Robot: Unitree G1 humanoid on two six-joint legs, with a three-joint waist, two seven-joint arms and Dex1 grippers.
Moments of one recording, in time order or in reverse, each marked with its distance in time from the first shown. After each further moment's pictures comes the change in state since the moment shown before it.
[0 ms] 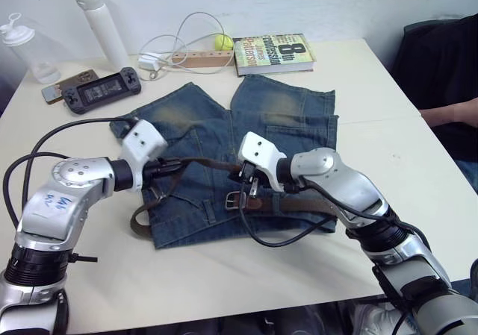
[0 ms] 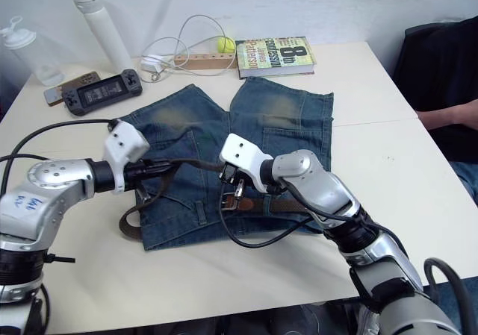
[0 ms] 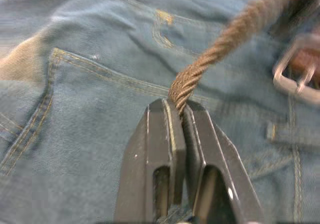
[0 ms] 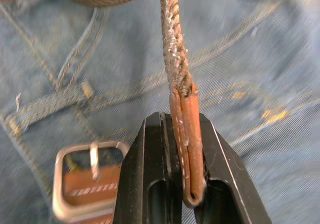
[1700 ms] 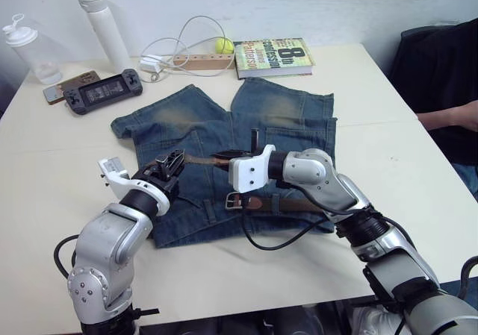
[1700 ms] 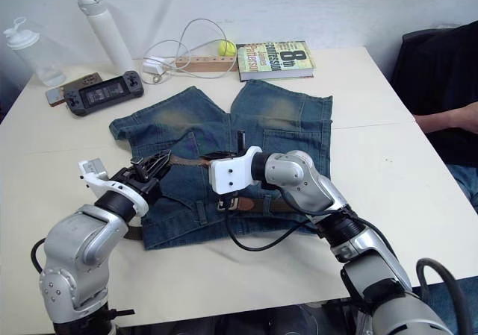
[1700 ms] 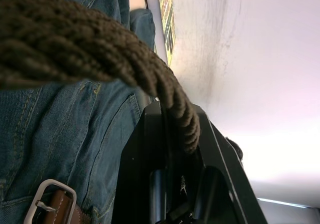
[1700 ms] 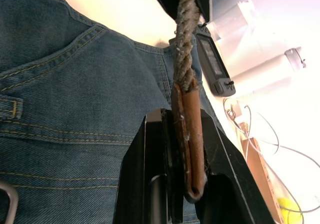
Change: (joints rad) left arm 0.306 -0.617 0.063 -0.360 -1.445 -0.569 1.659; right arm 0.032 0.057 -0.012 0.312 -0.399 -0.985 -0.024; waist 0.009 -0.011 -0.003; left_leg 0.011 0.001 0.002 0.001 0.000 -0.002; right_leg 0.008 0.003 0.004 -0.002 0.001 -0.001
